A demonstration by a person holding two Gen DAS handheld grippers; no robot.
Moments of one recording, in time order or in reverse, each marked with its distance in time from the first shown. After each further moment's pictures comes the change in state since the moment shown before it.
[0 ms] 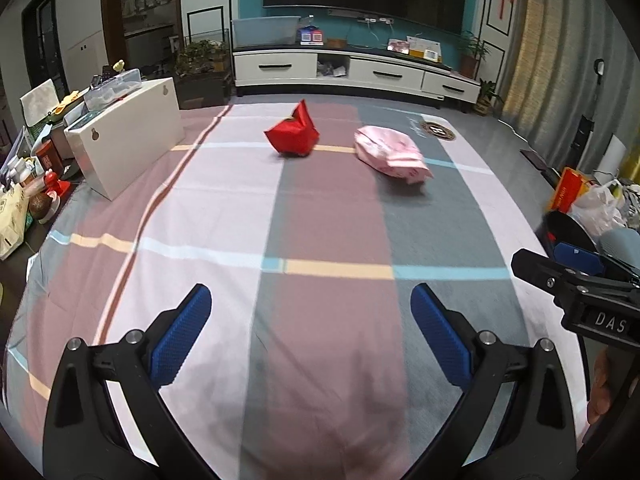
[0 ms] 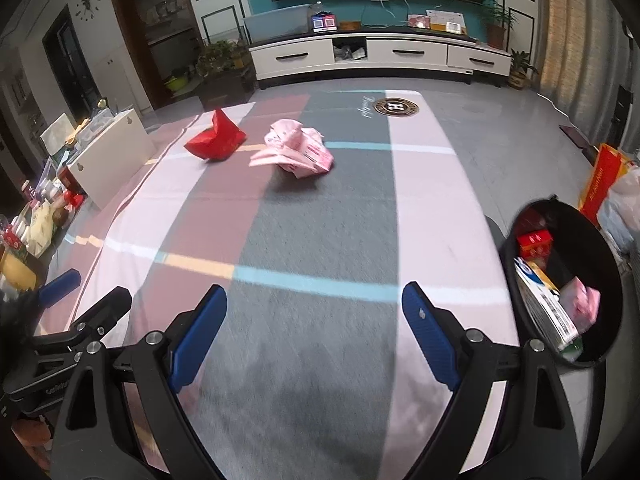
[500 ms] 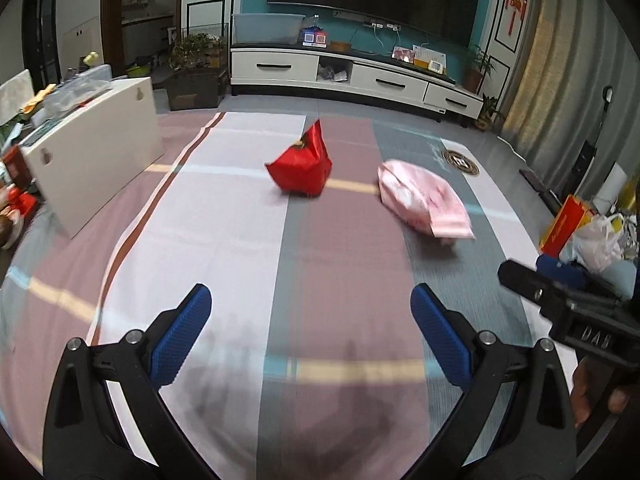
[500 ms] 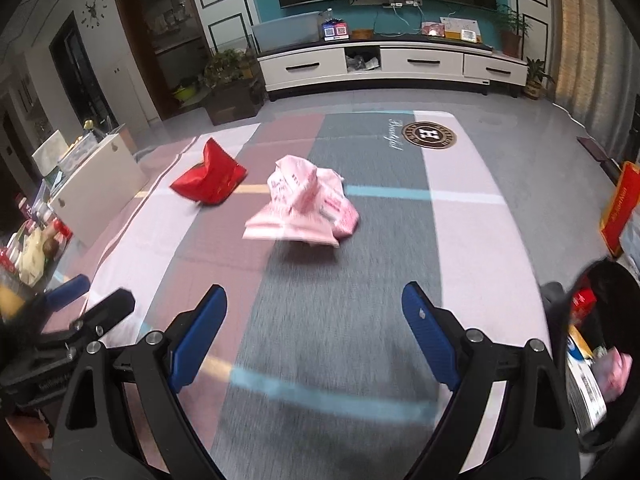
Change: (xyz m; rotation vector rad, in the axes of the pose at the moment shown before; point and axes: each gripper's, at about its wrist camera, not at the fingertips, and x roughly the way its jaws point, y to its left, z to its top) left arm 0.080 0.024 0.066 -0.063 -0.006 -0.072; right arm 0.072 0.000 0.063 0.003 -0.033 0.058
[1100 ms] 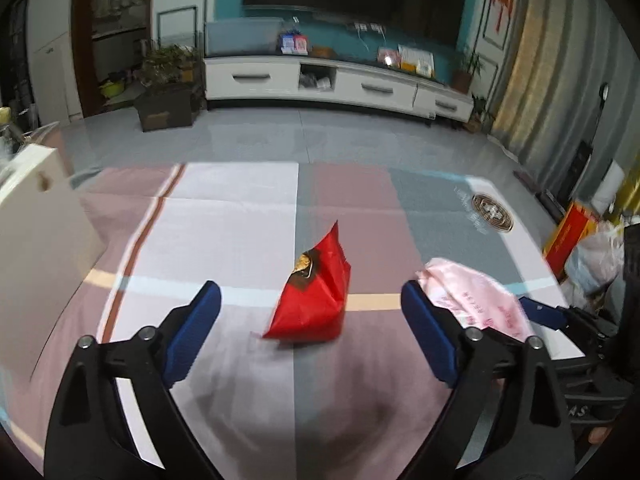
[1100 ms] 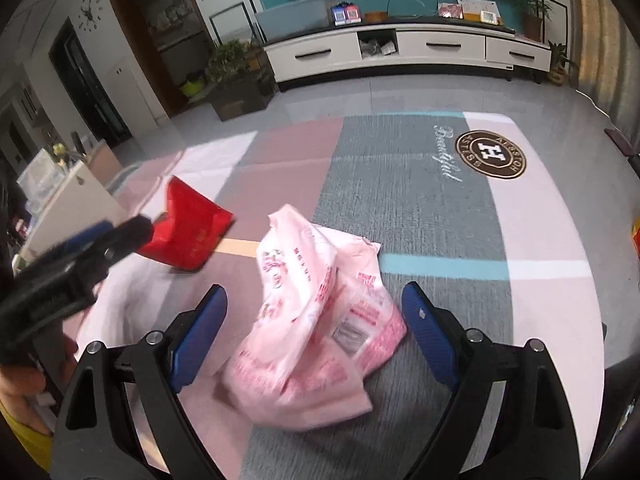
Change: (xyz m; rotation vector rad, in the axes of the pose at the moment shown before) left arm 0.113 0.010 0.104 0.086 0.014 -0.056; right arm 0.098 0.000 0.066 0.010 0.067 0.053
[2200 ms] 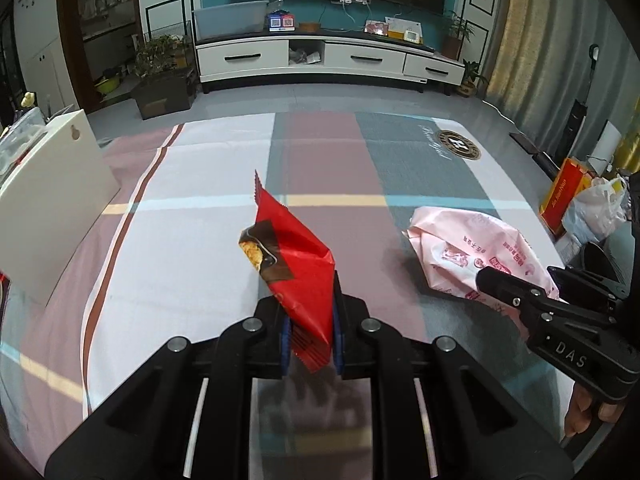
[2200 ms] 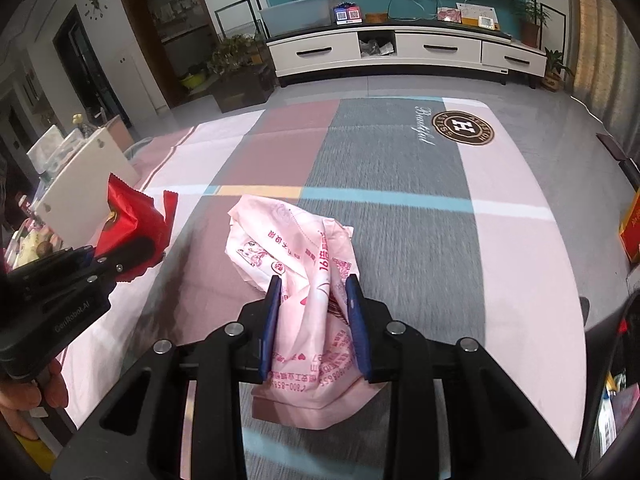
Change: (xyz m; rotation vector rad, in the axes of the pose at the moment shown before) left arm -0.071 -0.042 -0.069 0.057 0.064 0.035; right arm -0.062 0.002 -0.058 -0.022 -0.017 -0.014
